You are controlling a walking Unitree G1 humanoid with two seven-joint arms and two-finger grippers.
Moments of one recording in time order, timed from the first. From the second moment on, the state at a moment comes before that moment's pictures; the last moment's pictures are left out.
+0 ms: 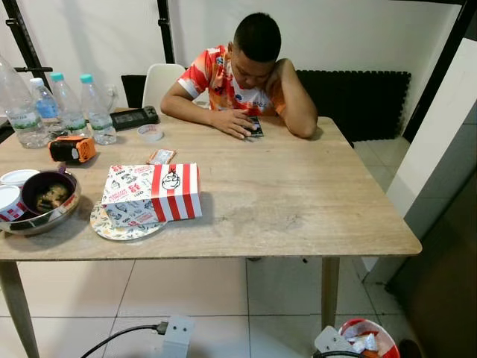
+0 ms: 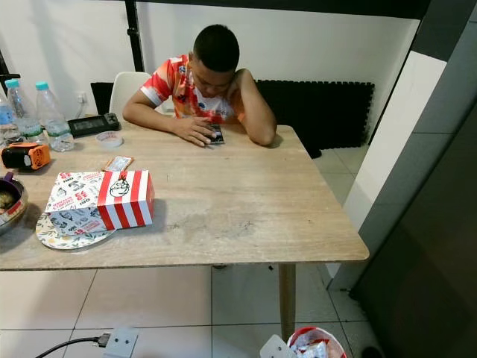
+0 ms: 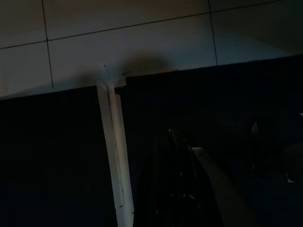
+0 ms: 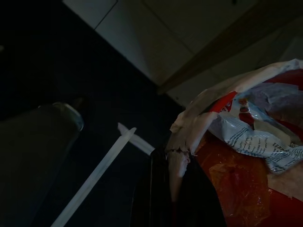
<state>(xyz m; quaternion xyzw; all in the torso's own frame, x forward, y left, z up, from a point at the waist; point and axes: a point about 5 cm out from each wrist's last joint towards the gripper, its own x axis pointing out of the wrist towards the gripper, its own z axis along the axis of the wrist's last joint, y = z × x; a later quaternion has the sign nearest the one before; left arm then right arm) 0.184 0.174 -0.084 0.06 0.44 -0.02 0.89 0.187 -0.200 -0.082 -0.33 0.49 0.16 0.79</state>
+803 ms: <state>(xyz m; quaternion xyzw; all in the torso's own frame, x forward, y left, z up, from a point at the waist) 0.181 0.179 -0.084 0.06 0.44 -0.03 0.90 0.187 -0.180 -0.084 -0.25 0.49 0.12 0.83</state>
